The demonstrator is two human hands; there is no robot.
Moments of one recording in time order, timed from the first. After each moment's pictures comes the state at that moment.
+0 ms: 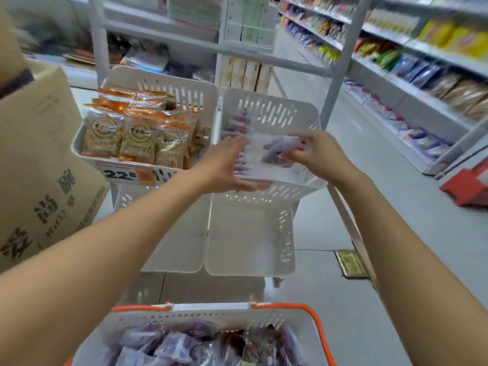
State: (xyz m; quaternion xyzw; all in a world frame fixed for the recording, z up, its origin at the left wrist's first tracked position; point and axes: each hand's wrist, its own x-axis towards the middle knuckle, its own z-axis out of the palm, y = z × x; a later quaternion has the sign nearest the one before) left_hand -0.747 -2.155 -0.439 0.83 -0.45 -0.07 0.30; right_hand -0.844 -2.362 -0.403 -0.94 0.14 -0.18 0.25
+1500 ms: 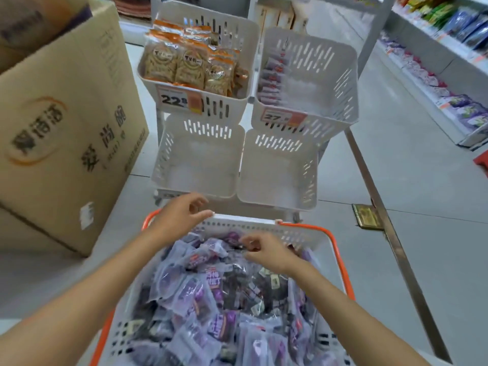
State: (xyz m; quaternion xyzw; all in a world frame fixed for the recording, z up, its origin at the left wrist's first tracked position) left_hand -0.884 -1.947 -0.603 0.88 -0.22 -0.18 0.37; right_hand -1.014 -2.157 -0.634 -0.90 0.11 0.18 0.38
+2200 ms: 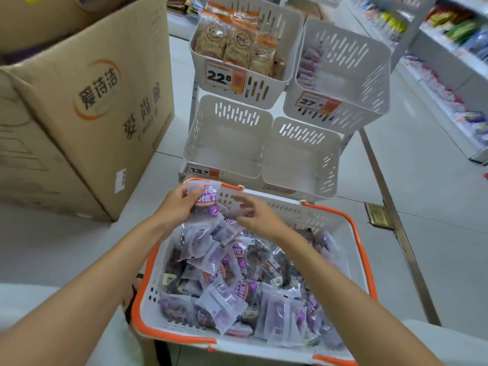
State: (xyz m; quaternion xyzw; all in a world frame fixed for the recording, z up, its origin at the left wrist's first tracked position) left_hand -0.922 -1.867 -0.630 0.73 -0.02 -0.24 0.64; right_hand -0.991 -2.072 -0.630 -0.88 0.06 0.11 0.46
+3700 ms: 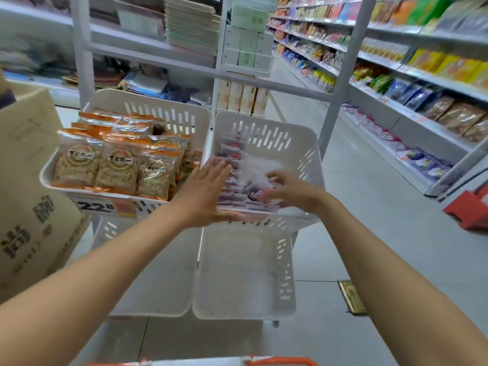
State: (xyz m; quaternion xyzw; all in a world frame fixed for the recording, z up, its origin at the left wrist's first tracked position) left_hand -0.698 -2.165 -0.488 0.89 -0.44 0.00 0.12; right_hand -0.788 -2.389 -0.455 -0.87 0.18 0.04 0.45
